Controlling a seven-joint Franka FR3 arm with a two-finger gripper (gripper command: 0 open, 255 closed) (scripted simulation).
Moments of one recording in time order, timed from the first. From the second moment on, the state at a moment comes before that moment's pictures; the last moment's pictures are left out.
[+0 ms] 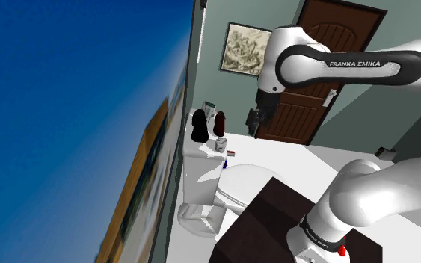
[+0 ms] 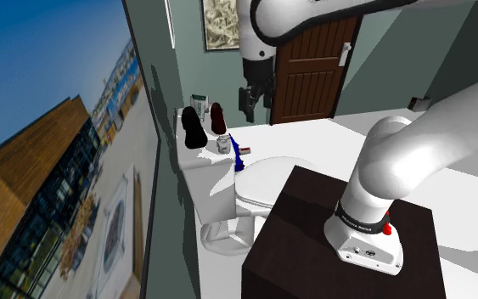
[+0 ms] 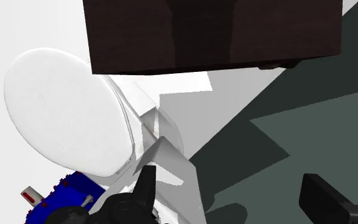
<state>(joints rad) -0.07 -0.66 0.06 -2.50 -0.02 1.78 0.11</state>
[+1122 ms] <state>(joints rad) -0.20 -0.08 0.04 -2.43 -0.08 2.37 0.35</state>
